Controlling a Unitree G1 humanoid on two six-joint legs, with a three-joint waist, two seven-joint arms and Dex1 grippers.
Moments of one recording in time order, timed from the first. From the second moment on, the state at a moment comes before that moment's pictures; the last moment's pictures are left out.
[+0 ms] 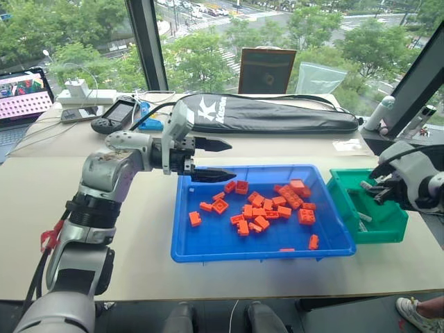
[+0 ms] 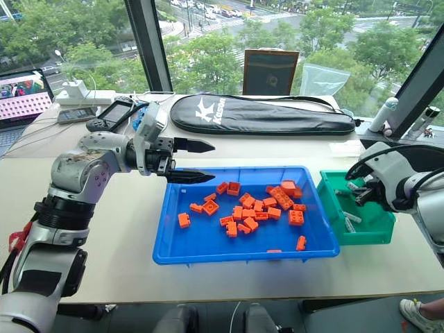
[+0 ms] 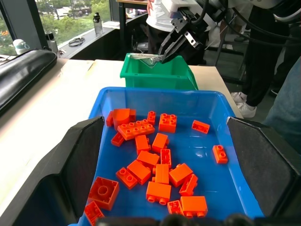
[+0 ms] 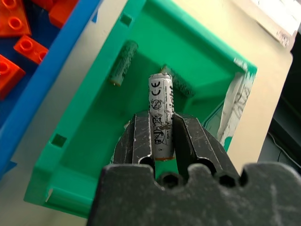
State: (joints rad) left arm -0.92 0.56 -0.12 0.16 -0.49 0.57 -1.28; right arm -0.42 -1.11 -0.10 -0.17 0.14 1.11 0.81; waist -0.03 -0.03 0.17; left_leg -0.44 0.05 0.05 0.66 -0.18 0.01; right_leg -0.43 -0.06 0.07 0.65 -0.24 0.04
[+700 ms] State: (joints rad) left arm -0.92 0.55 -0.01 0.23 -0.38 0.47 -1.06; right arm -0.46 -0.92 -0.40 -0.12 0.31 0.79 0.78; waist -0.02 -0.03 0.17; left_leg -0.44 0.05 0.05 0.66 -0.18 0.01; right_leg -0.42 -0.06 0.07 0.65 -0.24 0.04
